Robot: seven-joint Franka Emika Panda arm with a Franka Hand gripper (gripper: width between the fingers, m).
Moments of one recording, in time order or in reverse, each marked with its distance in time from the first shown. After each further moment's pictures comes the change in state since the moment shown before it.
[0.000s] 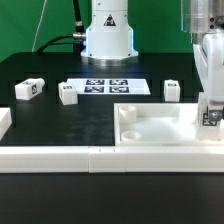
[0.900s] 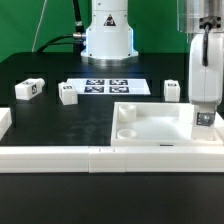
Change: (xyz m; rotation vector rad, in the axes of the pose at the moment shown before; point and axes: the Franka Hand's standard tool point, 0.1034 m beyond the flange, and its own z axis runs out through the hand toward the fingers) arm 0.005 -0.001 0.000 0.001 0.001 0.169
